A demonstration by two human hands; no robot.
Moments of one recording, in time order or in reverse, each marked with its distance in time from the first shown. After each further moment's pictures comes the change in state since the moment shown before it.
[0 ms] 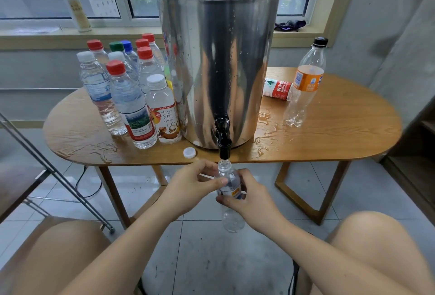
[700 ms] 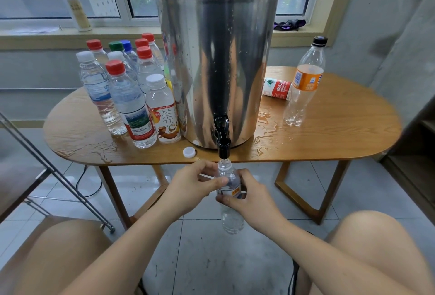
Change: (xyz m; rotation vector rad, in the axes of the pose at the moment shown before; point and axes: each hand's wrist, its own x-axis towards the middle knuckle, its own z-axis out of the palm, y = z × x) left_hand -0.001 0.003 0.003 0.008 -0.004 -0.006; right_hand 0.000 0.001 0.000 -0.003 -0.003 -0.011
